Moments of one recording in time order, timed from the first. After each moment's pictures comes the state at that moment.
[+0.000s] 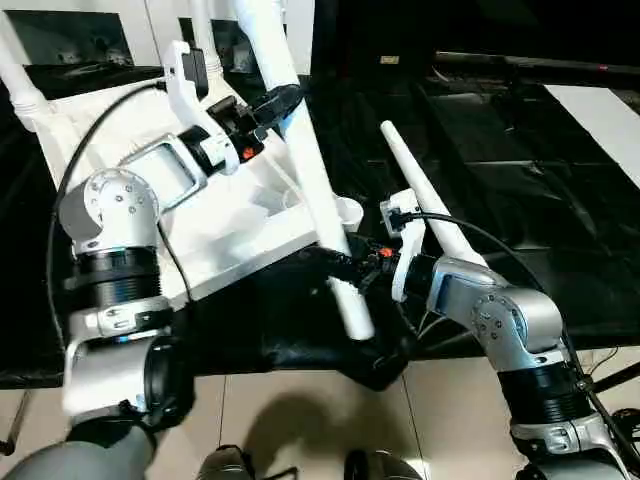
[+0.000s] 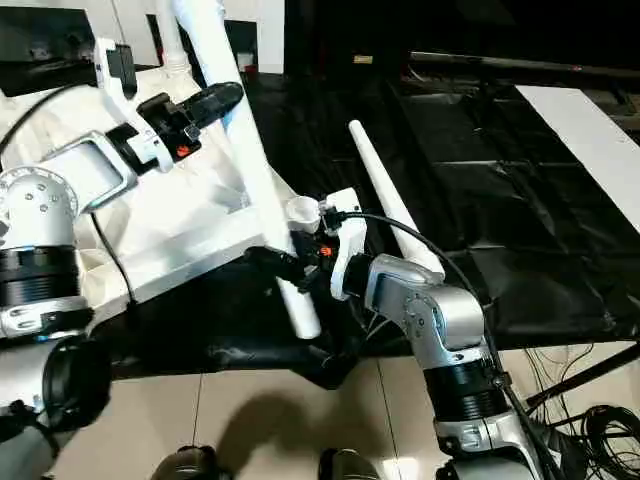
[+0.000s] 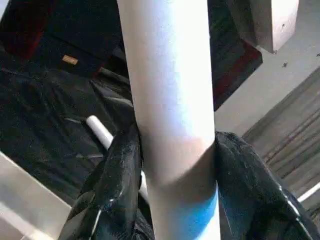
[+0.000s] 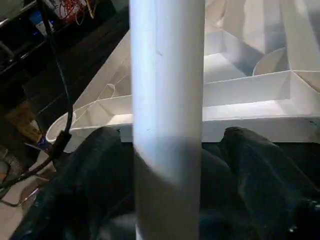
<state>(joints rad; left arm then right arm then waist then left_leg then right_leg) -0.91 0.22 0.39 0.31 -0.59 0.91 -0.49 -0.48 -0.18 0.09 0.07 0.52 0.78 0.66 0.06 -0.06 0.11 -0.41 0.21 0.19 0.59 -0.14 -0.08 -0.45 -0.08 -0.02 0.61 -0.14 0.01</state>
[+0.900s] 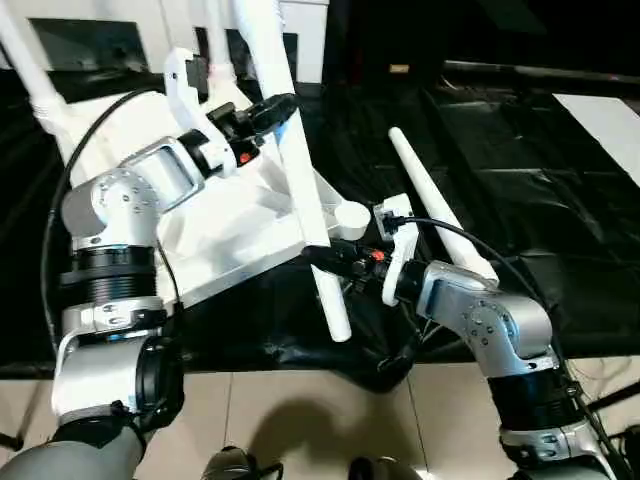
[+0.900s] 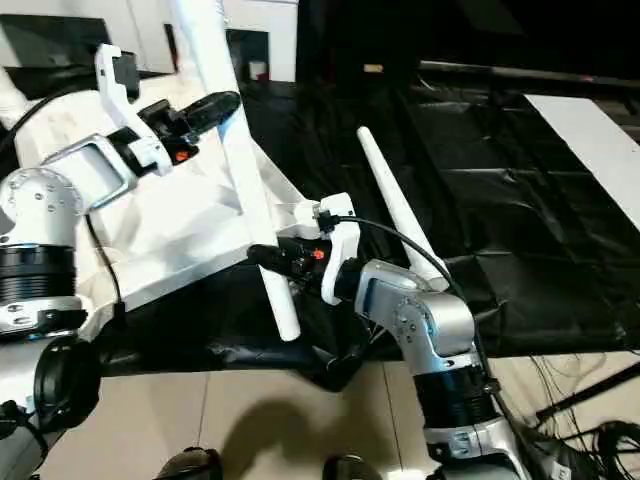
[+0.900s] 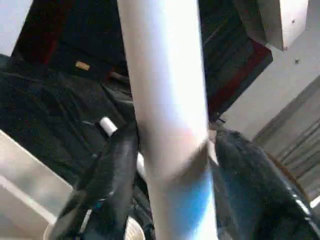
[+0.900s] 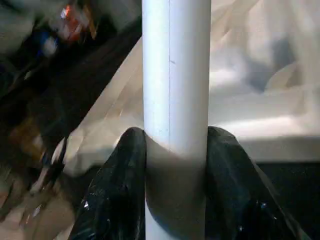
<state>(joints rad) -0.87 0.24 0.33 0.32 -0.59 0.86 -0.52 -0.46 -0.09 0.04 0.06 0.52 0.76 0.56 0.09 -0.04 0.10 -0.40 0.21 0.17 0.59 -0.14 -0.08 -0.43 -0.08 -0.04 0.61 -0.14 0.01</state>
